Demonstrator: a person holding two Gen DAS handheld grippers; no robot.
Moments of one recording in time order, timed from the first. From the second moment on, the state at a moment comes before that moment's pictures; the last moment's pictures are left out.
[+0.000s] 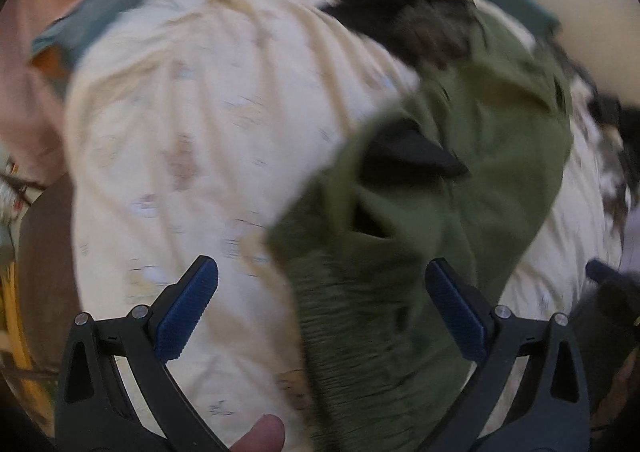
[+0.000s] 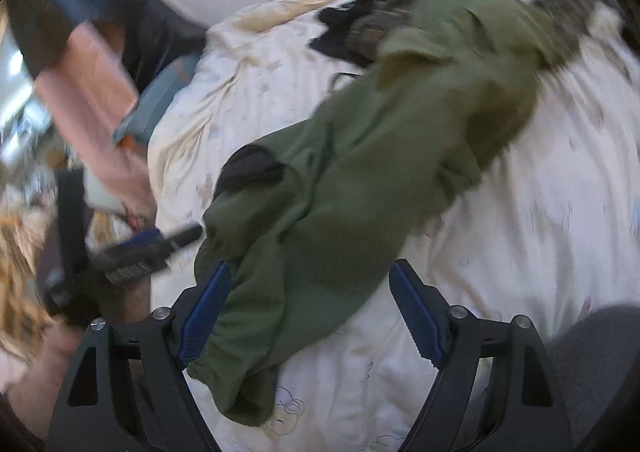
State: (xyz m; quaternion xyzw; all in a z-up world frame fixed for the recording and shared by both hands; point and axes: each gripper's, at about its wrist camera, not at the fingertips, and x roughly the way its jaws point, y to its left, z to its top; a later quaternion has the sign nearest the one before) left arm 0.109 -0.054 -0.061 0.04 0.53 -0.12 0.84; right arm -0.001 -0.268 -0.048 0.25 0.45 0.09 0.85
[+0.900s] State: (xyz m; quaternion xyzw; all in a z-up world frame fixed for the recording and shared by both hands) left arm 0.089 0.051 -0.019 0.01 0.51 -0.01 0.86; right arm 0.000 -0.295 -0.049 0.30 0.43 0.07 0.85
